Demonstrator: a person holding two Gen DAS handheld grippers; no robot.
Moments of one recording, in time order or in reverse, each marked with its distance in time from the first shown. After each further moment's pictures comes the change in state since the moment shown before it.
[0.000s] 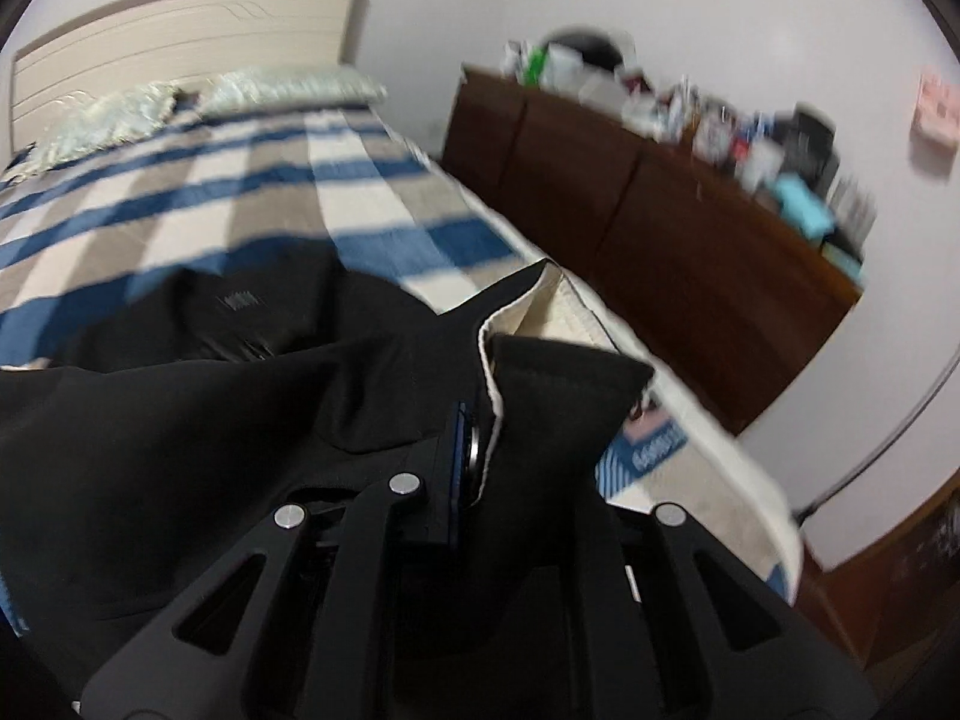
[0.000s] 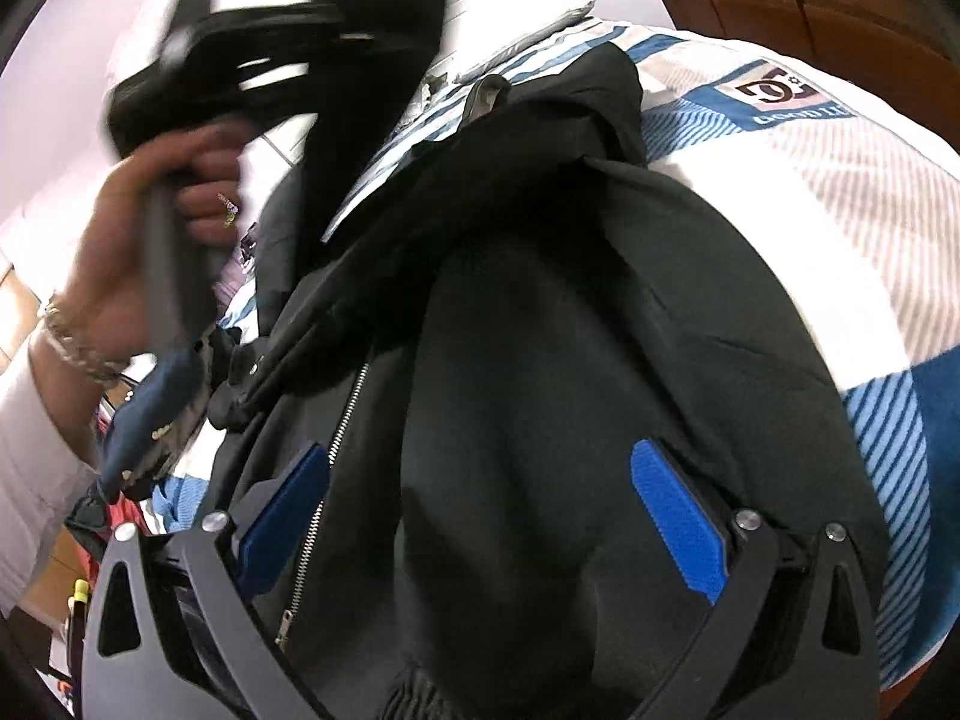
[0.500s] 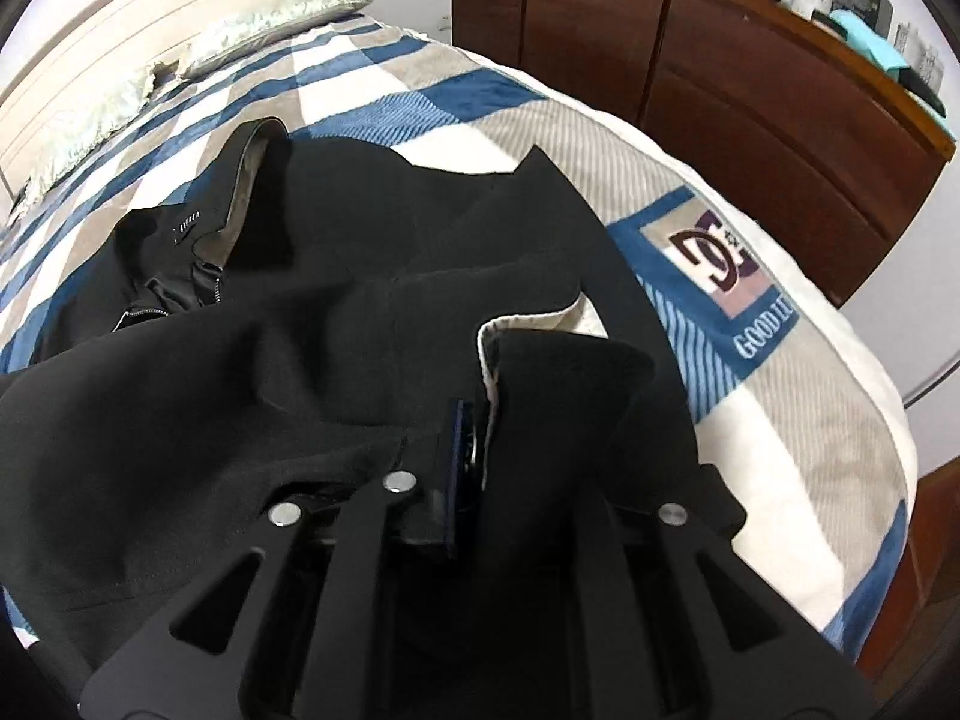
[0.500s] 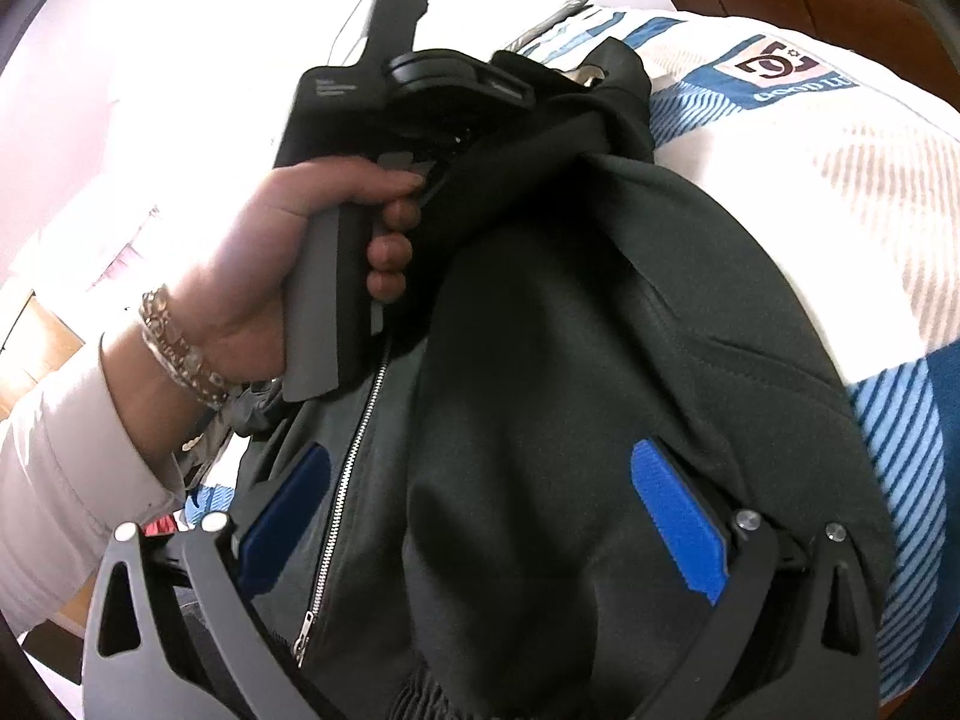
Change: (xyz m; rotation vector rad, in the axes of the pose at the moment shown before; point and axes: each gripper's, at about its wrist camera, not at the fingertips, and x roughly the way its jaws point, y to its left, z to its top) left arm 0.079 -0.022 -0.031 0.134 0.253 0.182; right arm -0.002 -0.011 0.001 0.036 0.011 0.073
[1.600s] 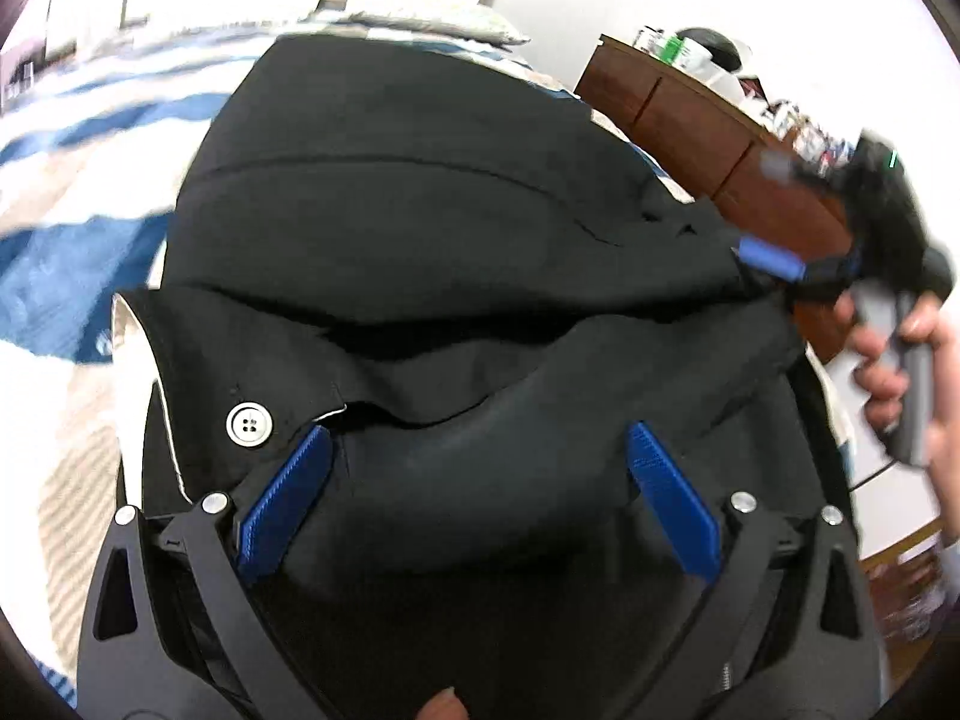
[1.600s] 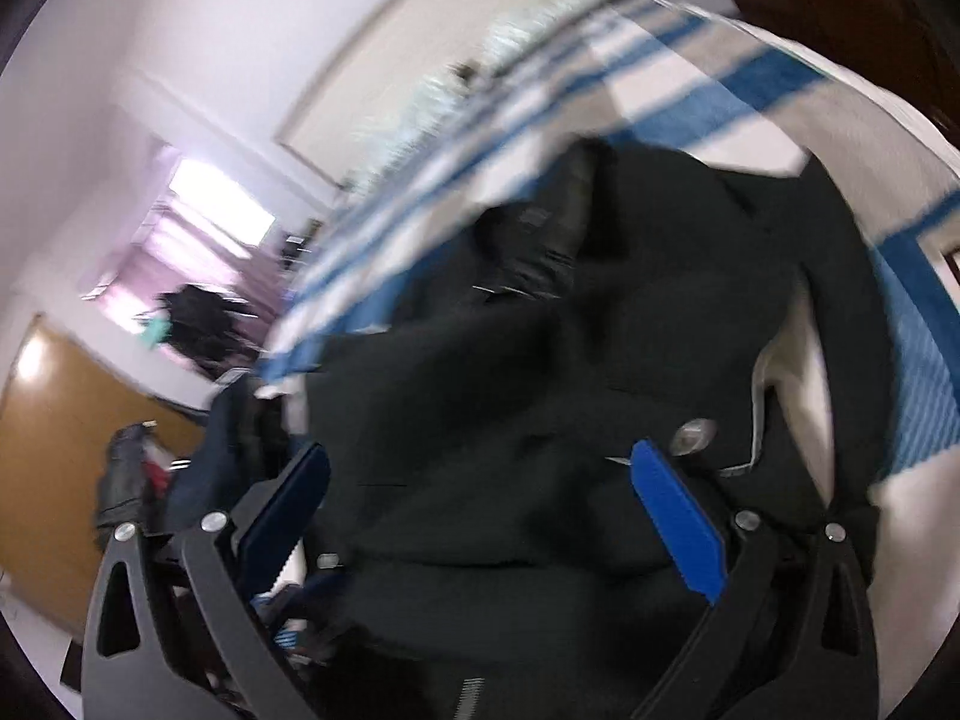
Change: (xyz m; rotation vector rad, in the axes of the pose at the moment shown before) left arm -0.116 0.230 -0.222 -0.378 -0.149 -0.150; right arm 0.113 0.044 0.185 0.021 0.080 -0.024
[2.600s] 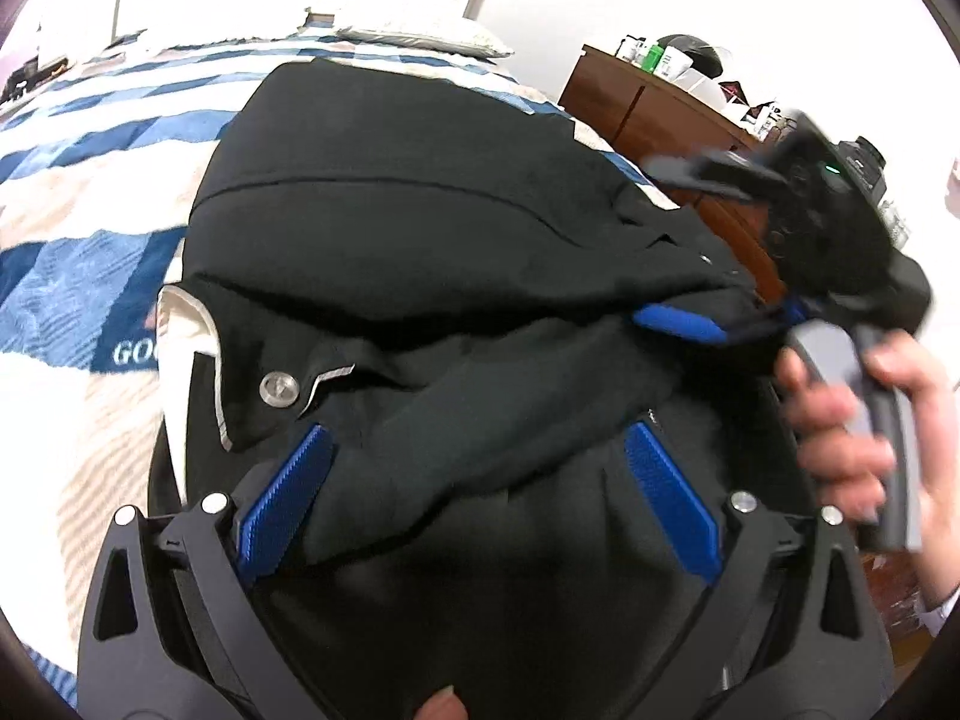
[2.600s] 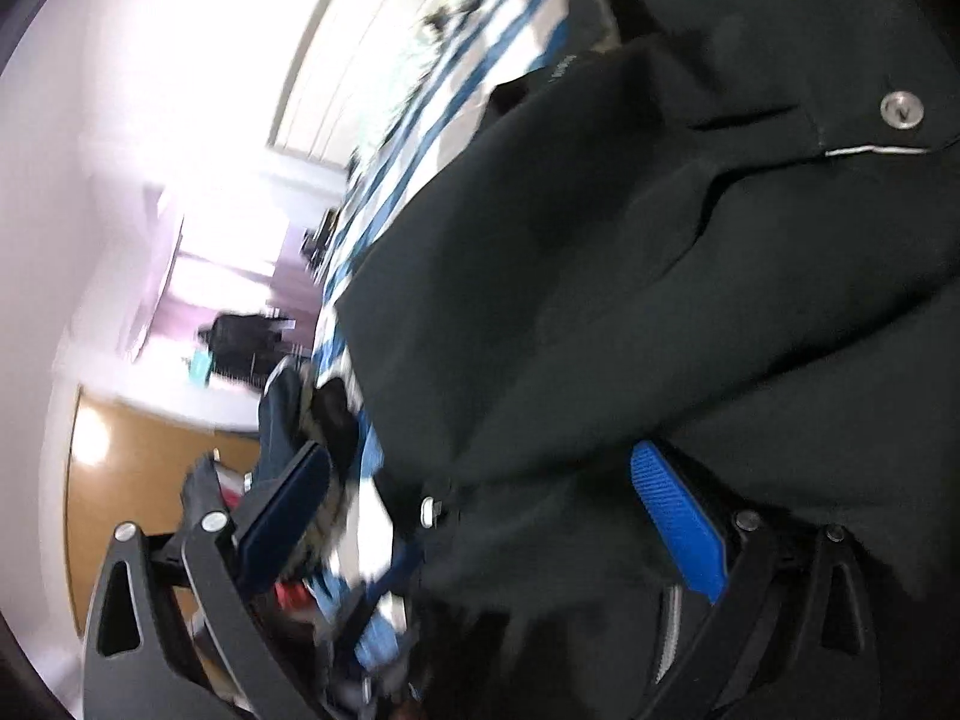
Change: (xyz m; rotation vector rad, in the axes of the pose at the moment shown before) left arm -0.022 0.001 -0.008 0.046 -0.037 -0.005; right arm 0.075 0.033 -0.051 0.296 0.096 0.200
